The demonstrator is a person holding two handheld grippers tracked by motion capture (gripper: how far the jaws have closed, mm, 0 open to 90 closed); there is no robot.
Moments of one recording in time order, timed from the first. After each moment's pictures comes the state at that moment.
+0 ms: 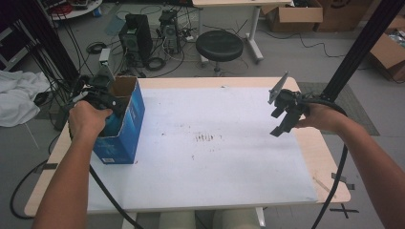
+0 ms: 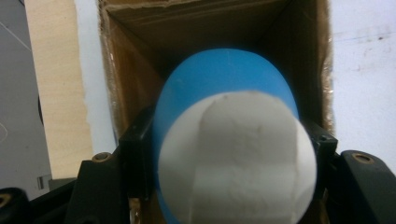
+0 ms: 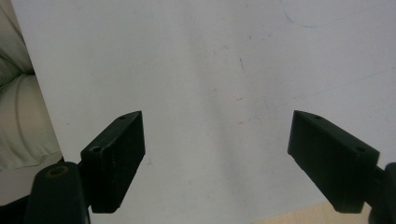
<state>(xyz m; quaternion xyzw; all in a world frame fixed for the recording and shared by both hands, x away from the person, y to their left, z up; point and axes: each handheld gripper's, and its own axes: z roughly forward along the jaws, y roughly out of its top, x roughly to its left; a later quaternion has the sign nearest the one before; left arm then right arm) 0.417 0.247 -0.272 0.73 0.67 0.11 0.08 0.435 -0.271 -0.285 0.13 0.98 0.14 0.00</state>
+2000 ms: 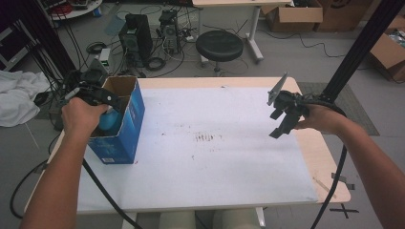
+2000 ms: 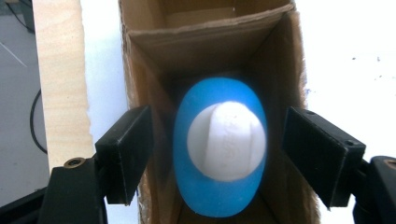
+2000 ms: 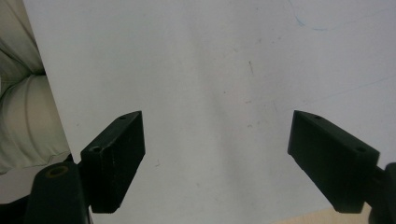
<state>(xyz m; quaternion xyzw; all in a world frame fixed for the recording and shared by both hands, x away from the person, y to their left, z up) 0.409 0.255 -0.249 0.72 0.67 0.13 0.12 0.430 -0.267 -0.284 0.13 0.98 0.14 -0.01</state>
